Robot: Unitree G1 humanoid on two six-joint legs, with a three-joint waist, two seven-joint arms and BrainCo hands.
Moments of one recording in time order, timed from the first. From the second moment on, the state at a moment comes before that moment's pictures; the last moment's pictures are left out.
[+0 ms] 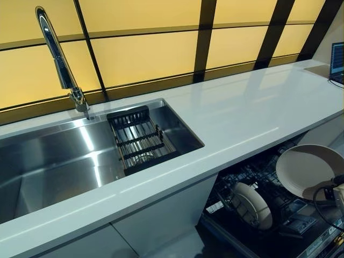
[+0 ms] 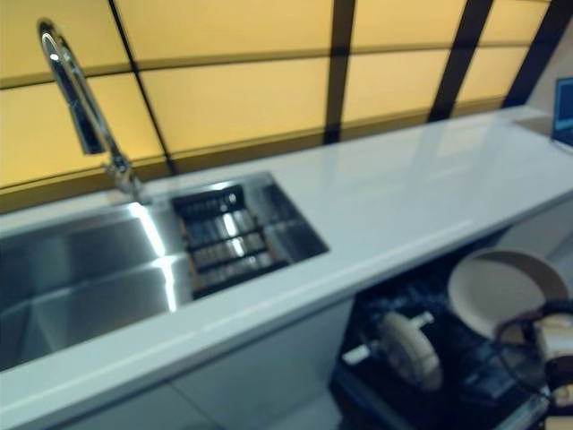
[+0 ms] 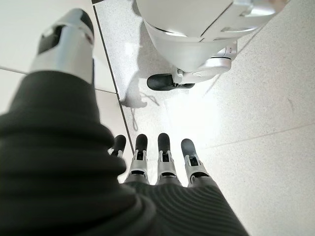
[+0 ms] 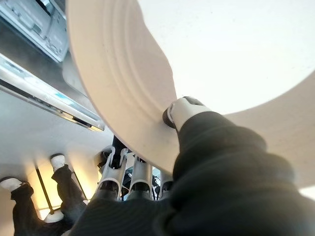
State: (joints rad) left arm 0.07 0.33 -0.13 1.19 -0.37 0.14 -0.13; right arm -0.45 -0.91 -0.02 0.81 0.29 0.52 -0.36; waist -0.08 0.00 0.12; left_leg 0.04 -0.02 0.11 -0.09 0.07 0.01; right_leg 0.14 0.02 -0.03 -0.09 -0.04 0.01
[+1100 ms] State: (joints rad) left arm 0.08 0.33 -0.15 1.07 -0.54 0.10 -0.11; right arm -0.63 -0.90 0.06 0.93 0.35 0.44 -0.53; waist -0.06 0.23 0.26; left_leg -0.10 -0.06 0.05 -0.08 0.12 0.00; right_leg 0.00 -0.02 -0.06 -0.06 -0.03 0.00
